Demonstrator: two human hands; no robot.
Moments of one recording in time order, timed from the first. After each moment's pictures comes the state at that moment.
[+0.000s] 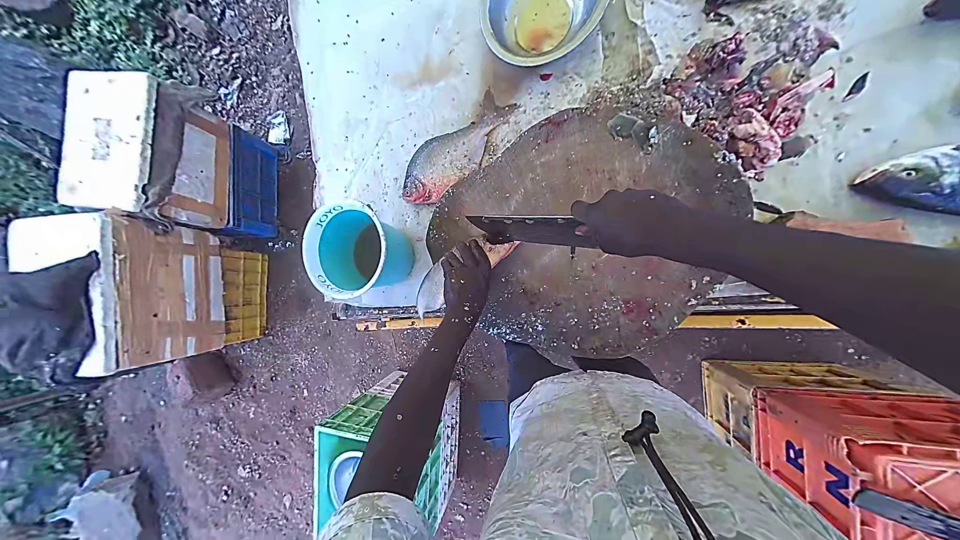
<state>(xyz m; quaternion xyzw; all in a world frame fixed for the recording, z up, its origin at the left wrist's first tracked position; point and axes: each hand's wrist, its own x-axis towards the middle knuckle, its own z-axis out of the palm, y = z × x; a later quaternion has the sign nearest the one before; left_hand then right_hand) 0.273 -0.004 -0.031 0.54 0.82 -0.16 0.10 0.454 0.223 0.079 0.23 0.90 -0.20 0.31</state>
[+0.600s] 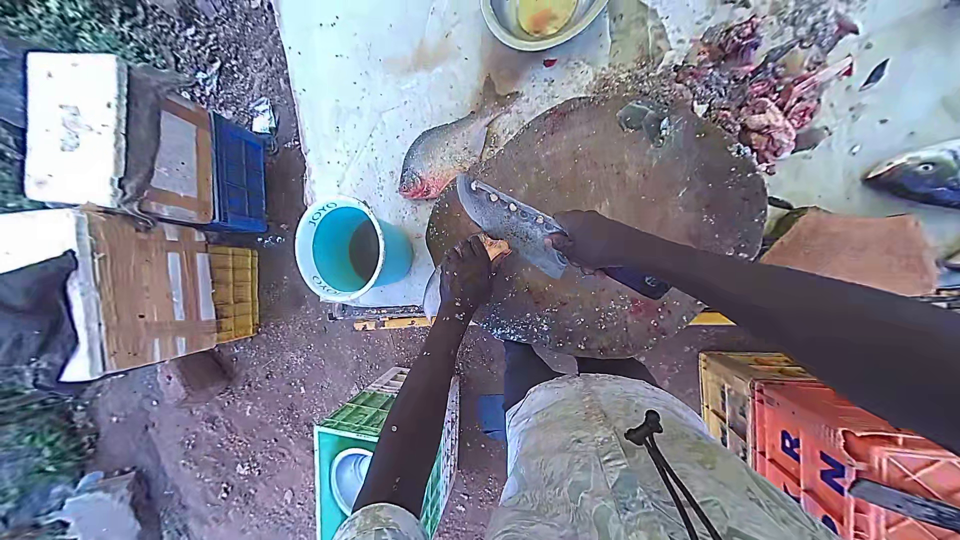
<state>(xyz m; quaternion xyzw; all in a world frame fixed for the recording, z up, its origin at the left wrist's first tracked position) 0.251 0.020 -0.014 0.52 0.82 -0.14 0.17 0.419 0.196 0.035 0.39 0.70 -0.53 0.27</state>
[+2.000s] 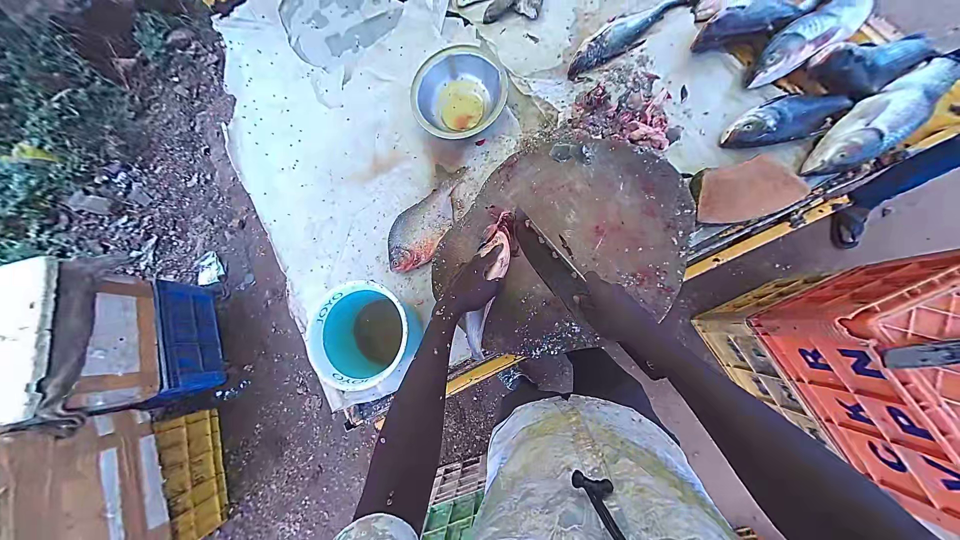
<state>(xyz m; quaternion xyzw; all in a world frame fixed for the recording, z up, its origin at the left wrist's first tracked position) 0.156 0.056 0.018 0.65 0.62 0.02 0.44 0.429 0.030 0.052 0.65 0.63 -0.41 0.12</state>
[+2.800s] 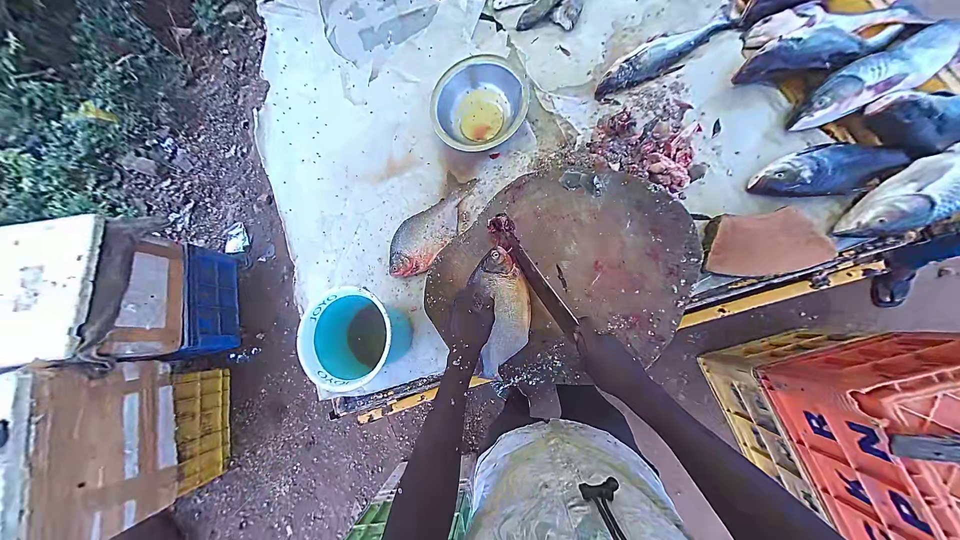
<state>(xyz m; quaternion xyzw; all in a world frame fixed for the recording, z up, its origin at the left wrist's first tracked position) 0.222 0.027 0.001 0.47 0.83 0.11 0.27 0.471 0.043 0.038 0.57 0.69 -0.39 0.20</state>
